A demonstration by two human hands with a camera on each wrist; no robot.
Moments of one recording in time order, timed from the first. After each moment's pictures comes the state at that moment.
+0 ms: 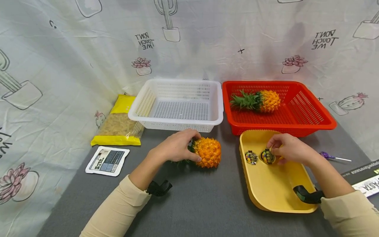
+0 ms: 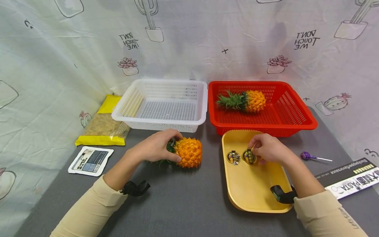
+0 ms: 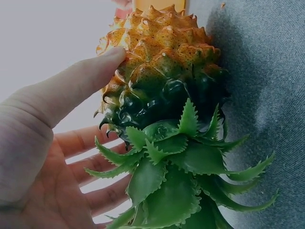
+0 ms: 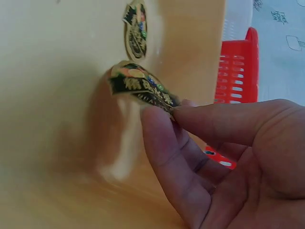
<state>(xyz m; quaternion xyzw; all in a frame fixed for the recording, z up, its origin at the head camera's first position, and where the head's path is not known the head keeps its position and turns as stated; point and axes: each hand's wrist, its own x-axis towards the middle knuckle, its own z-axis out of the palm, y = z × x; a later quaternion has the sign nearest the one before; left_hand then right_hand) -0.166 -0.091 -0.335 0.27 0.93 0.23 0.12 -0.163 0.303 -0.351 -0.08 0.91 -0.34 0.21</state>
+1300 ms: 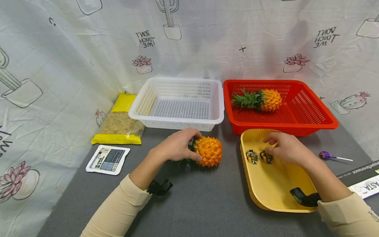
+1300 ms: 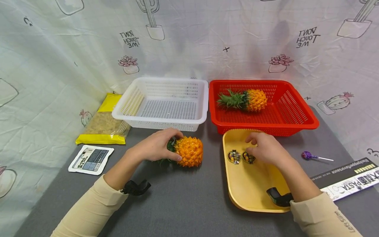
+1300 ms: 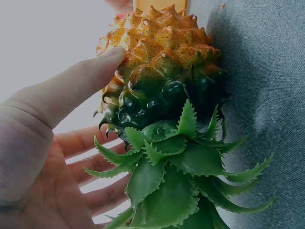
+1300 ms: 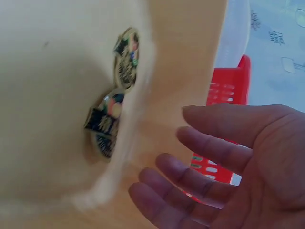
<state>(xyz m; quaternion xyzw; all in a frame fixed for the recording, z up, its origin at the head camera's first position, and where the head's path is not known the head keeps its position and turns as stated) -0.165 -0.092 -0.337 0.27 0.93 0.22 0.12 -0.162 0.284 -0.349 -0.13 0.96 -0.21 0.10</state>
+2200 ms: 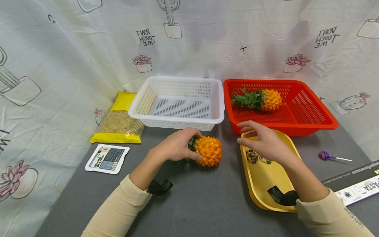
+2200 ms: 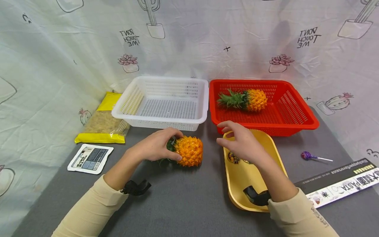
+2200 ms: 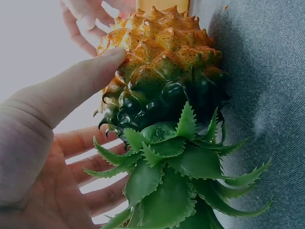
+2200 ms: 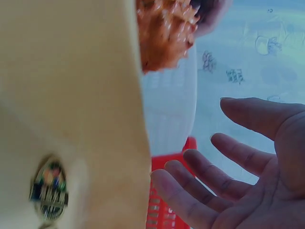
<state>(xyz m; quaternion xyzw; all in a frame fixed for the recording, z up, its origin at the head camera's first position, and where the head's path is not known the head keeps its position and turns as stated) -0.164 -0.093 -0.338 0.27 0.93 0.24 0.12 -0.148 0.213 -0.320 -0.16 0.92 -0.35 0.07</state>
